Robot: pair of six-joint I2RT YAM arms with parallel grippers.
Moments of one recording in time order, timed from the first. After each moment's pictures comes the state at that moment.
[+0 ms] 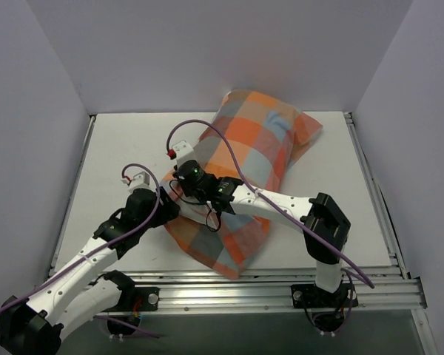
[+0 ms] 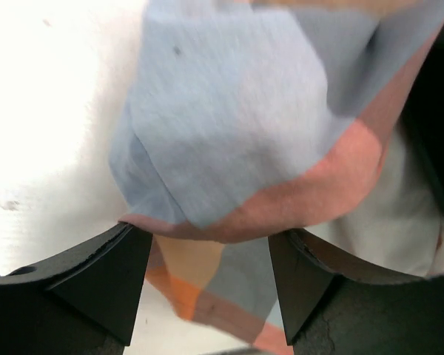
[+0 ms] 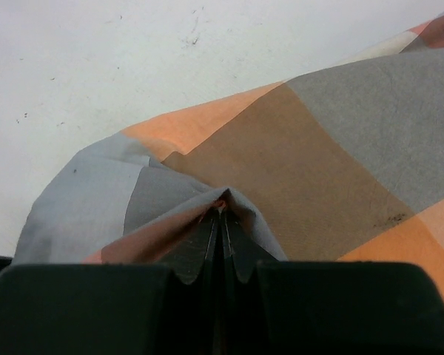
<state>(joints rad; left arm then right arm) -0.55 0.87 0.59 -0.39 -0.20 -0.82 1.03 1.85 1.47 -0.14 0.41 0.19</state>
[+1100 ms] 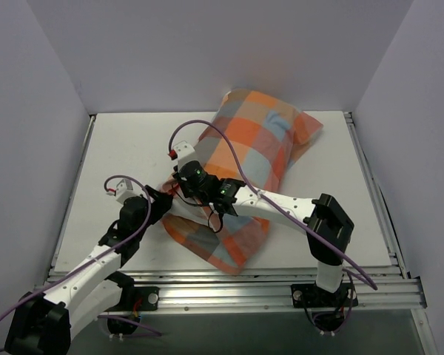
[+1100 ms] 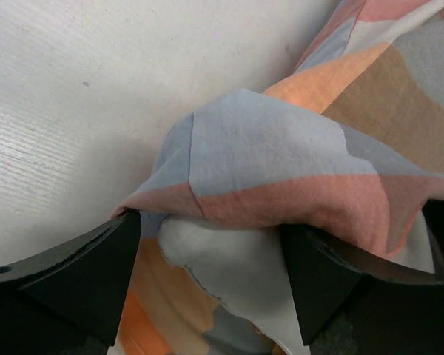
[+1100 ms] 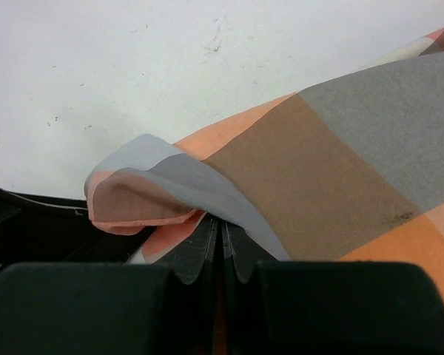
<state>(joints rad) -0.41 0.89 0.32 0.10 -0.27 -0.98 1.04 1.82 1.42 -0.09 0.37 0.21</state>
